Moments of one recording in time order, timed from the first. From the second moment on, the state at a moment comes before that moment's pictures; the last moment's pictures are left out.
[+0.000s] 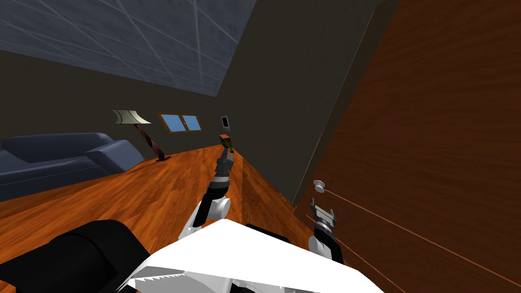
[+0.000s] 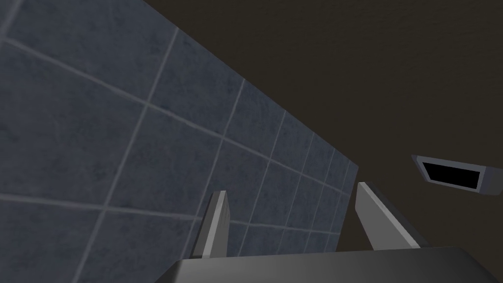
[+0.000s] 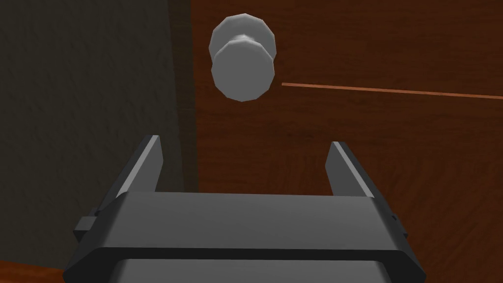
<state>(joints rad) 0.04 -0.14 0.02 -0.85 -0.70 -0.82 -1.20</state>
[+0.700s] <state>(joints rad) 0.09 -0.25 0.01 -0.80 -0.71 -0.85 -1.32</state>
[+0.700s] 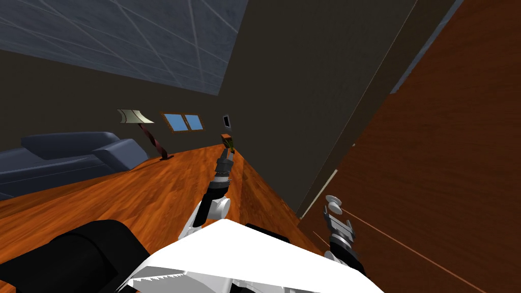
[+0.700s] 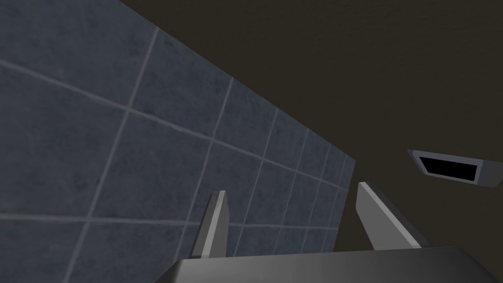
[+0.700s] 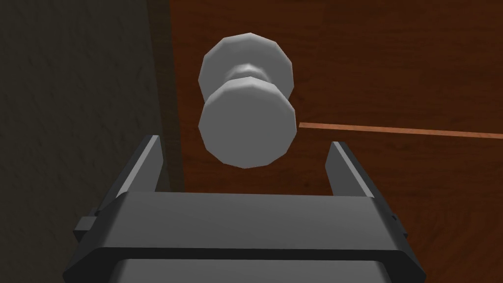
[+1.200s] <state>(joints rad) 0.11 -0.31 0.01 -0.78 -0.72 -0.86 -1.39</state>
